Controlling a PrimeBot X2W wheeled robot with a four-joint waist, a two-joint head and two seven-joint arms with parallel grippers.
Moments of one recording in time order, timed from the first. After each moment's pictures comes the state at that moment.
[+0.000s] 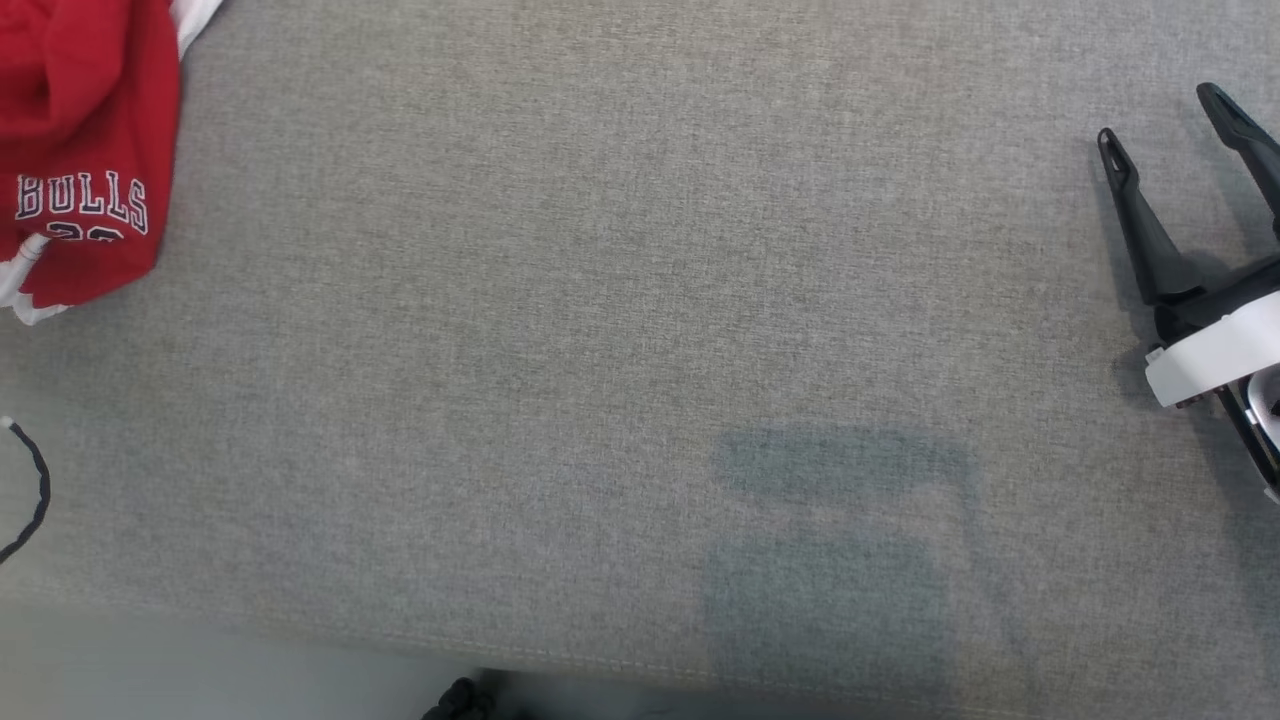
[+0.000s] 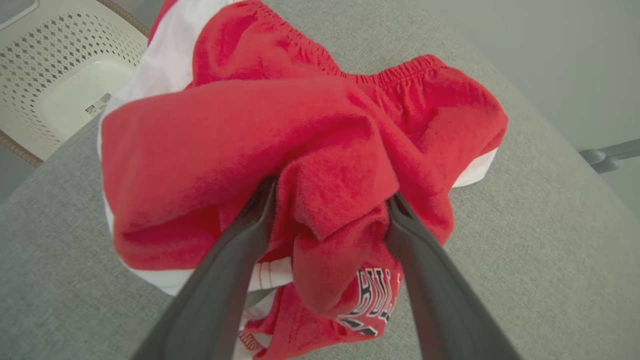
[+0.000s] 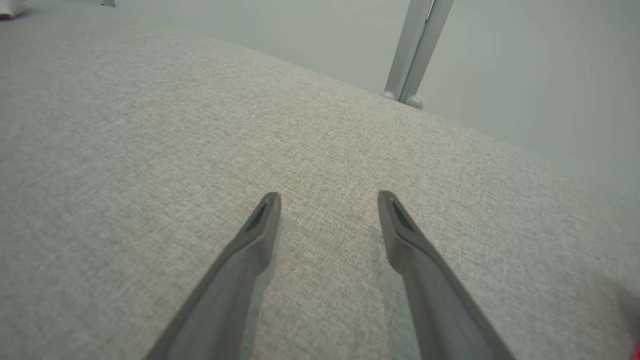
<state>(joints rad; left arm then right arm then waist) -0.71 0.39 0.12 0.45 -0.97 0.09 0.49 -0.32 -0.54 0.24 -0.02 0.19 0.03 -0.13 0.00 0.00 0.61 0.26</state>
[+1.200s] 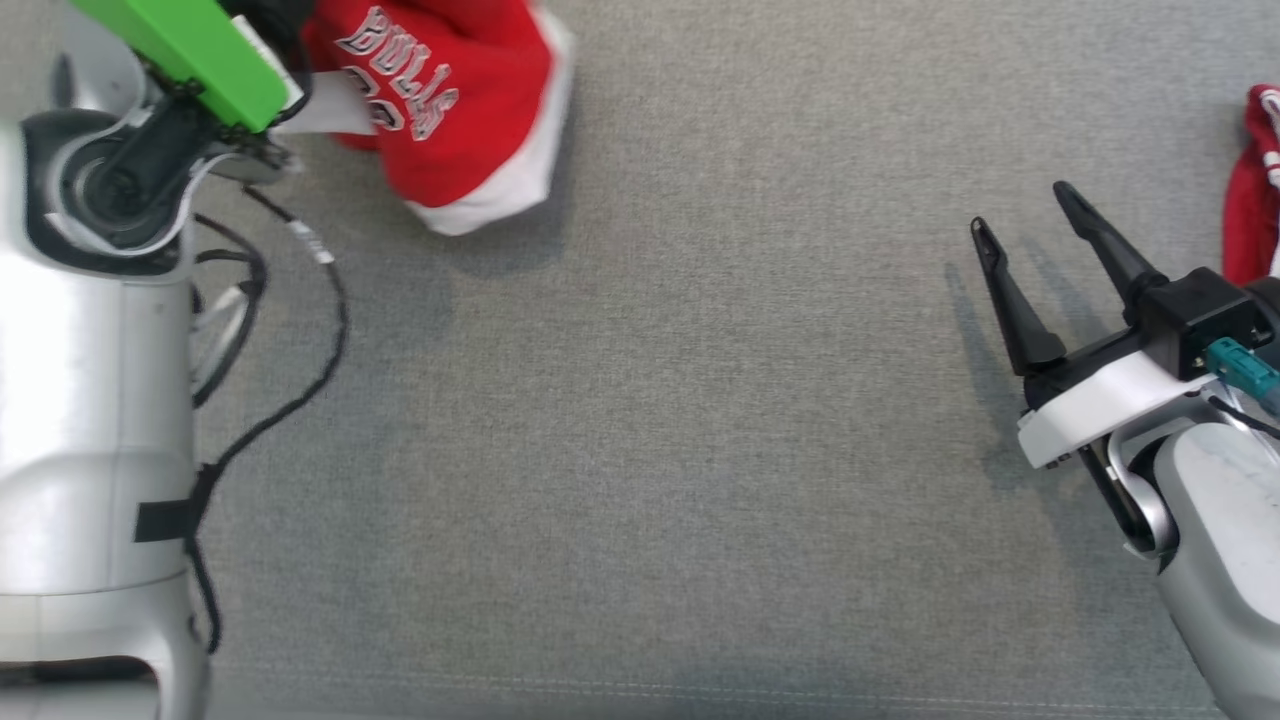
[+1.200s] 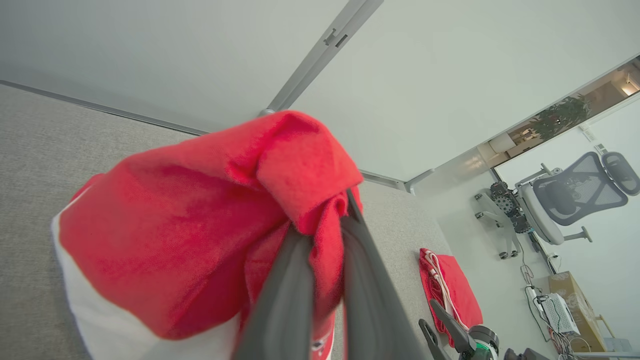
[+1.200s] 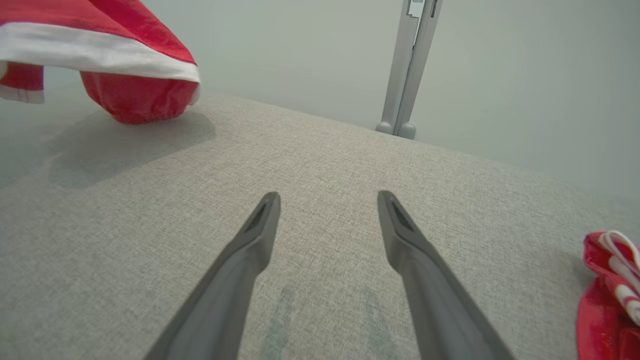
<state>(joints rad) -0.92 0.08 -0.13 0.31 -1.06 -0.05 0.57 -0.32 -0.35 0.34 0.18 0.22 0.04 -0.23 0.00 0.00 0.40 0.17</state>
